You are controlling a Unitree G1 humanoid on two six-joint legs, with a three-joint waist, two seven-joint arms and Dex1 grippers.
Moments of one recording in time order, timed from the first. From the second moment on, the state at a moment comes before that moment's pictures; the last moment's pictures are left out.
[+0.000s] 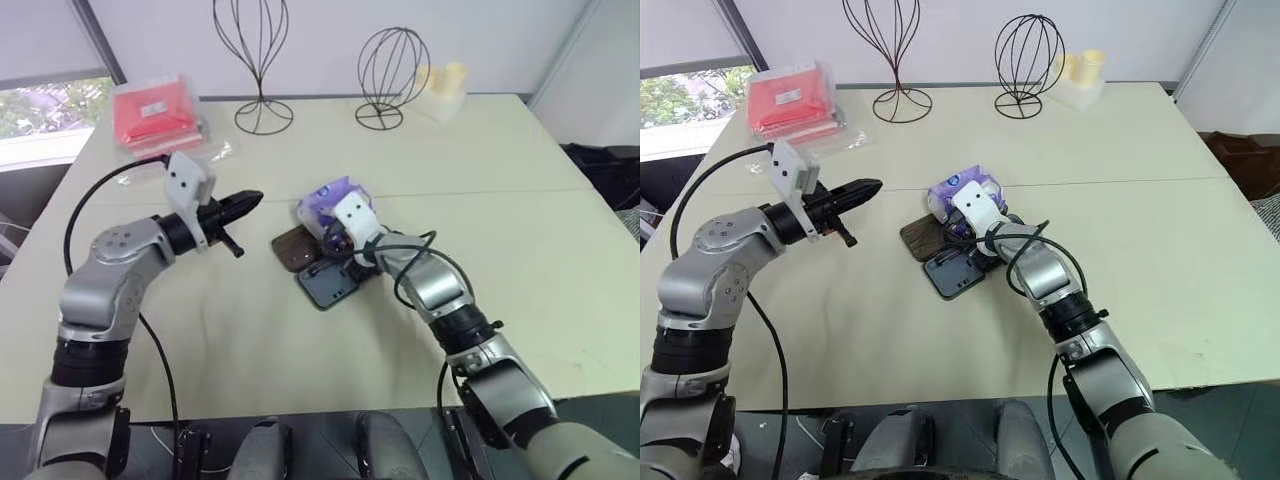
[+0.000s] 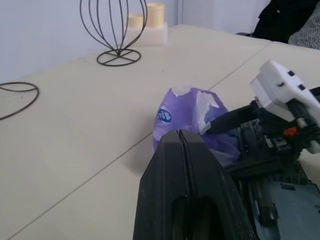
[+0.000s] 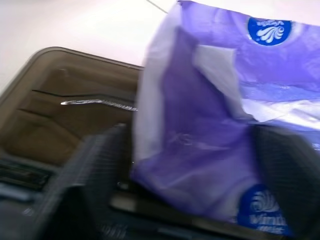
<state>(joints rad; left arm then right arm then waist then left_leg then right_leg) -0.48 0.60 0.11 -0.19 -0.50 0.56 -0.69 -0.73 -0.25 0.32 0.25 0.02 0.54 0.40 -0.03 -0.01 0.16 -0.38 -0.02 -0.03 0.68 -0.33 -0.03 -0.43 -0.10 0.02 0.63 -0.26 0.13</state>
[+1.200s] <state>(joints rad) -0.51 0.54 0.07 -0.12 -0.44 0.52 -0.69 -0.70 -0.50 -0.32 0.18 -0.18 0.87 -0.15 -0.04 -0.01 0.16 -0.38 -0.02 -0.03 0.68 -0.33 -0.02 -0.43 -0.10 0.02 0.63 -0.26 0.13</state>
